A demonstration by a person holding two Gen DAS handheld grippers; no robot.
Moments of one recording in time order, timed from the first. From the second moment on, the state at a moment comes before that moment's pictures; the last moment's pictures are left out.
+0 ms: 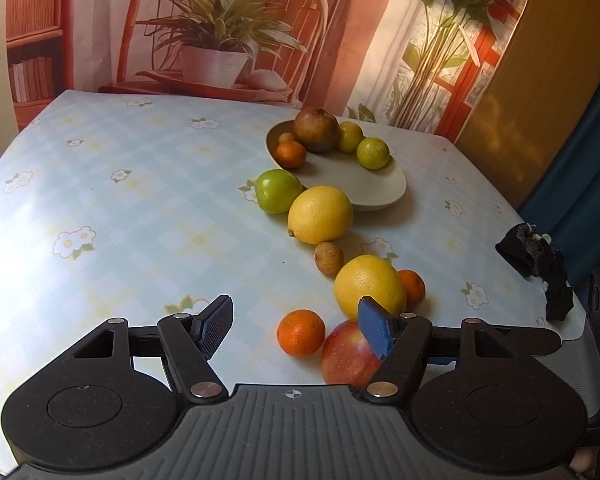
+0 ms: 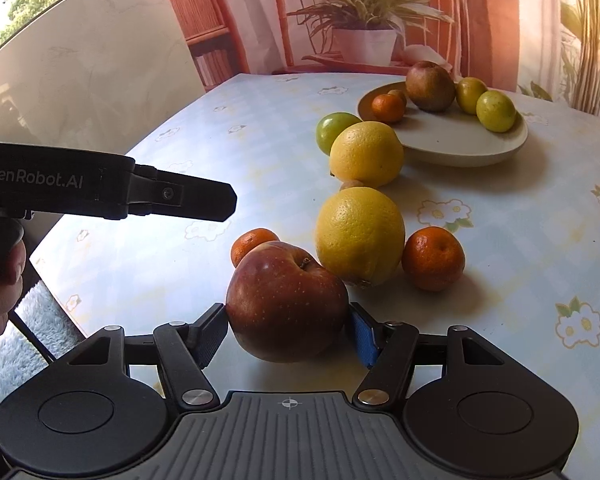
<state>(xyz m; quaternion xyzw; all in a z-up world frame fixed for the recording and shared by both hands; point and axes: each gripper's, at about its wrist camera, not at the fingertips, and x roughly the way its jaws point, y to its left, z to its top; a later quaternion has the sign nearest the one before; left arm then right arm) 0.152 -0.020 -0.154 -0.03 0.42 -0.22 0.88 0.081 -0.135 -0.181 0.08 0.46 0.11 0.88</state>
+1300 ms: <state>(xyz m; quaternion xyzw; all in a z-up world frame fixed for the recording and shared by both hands) 0.170 -0.036 -0.179 -0.09 0.50 -0.29 0.81 0.063 -0.126 -0.179 -0.02 0.43 0.12 0.89</state>
